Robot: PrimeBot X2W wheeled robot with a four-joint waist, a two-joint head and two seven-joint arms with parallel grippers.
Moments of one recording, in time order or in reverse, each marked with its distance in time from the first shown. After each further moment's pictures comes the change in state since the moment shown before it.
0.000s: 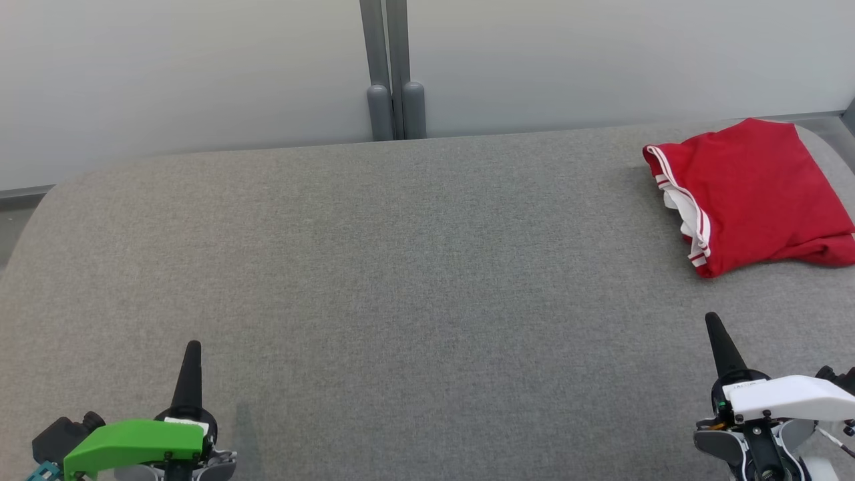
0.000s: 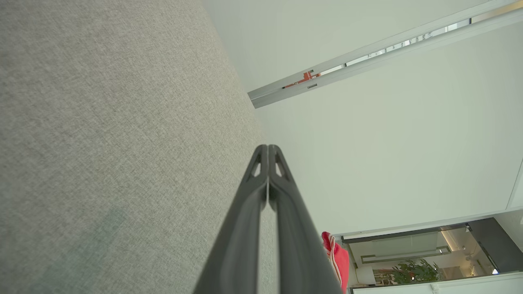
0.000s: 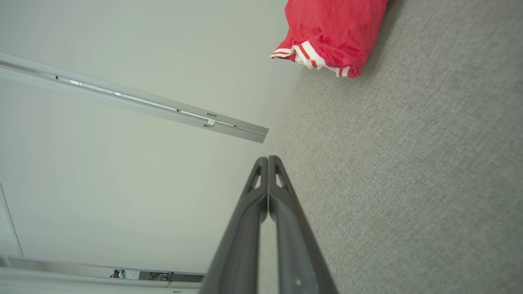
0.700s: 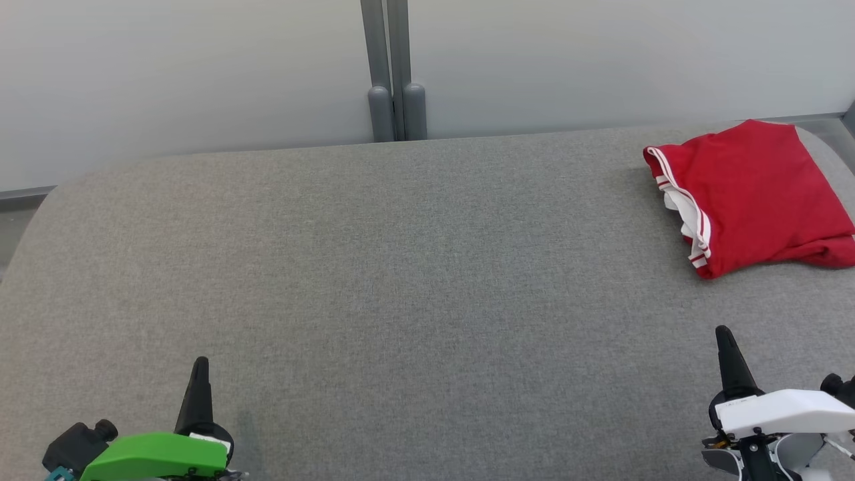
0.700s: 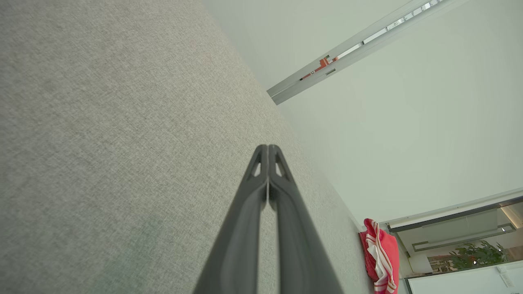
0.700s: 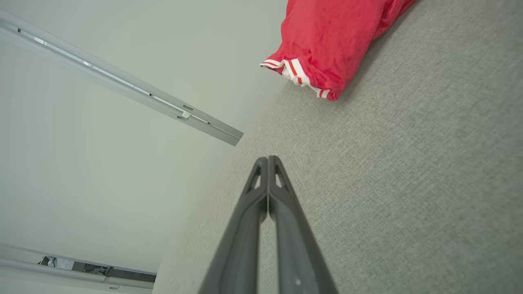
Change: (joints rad) left arm 0.036 0.000 -0.028 0.005 0.197 0.005 -0.053; right arm 0.036 0.002 -0.010 -0.007 -0.231 0.001 -0.057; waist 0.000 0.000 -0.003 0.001
